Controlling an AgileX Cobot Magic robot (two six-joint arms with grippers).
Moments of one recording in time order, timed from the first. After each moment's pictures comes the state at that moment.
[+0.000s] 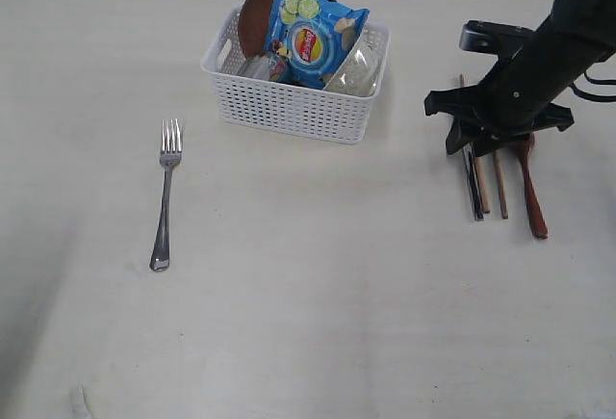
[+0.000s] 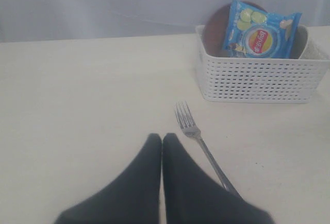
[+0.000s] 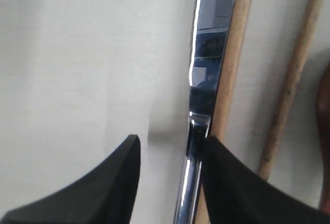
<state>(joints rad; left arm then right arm) -0.22 0.00 0.00 -0.17 0.34 0.11 0.13 1.97 -1.13 0.30 0.65 -0.17</state>
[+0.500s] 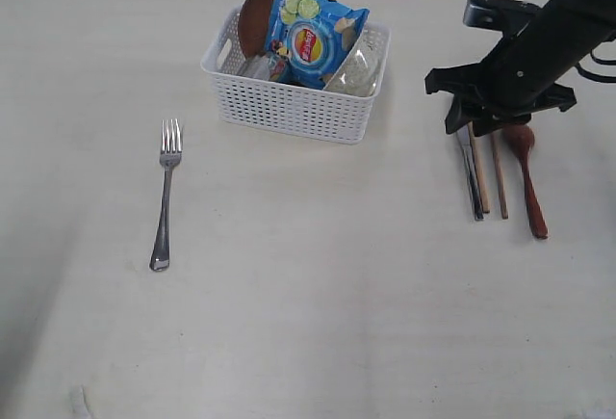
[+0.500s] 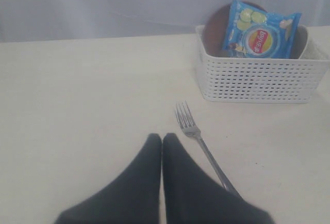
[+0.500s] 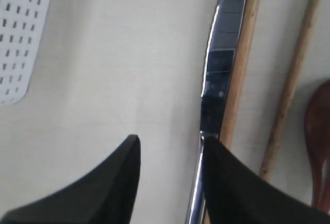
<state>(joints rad) -0.22 0.00 0.00 -0.17 0.34 0.11 0.13 1.94 -1.16 0.32 0.67 -0.18</state>
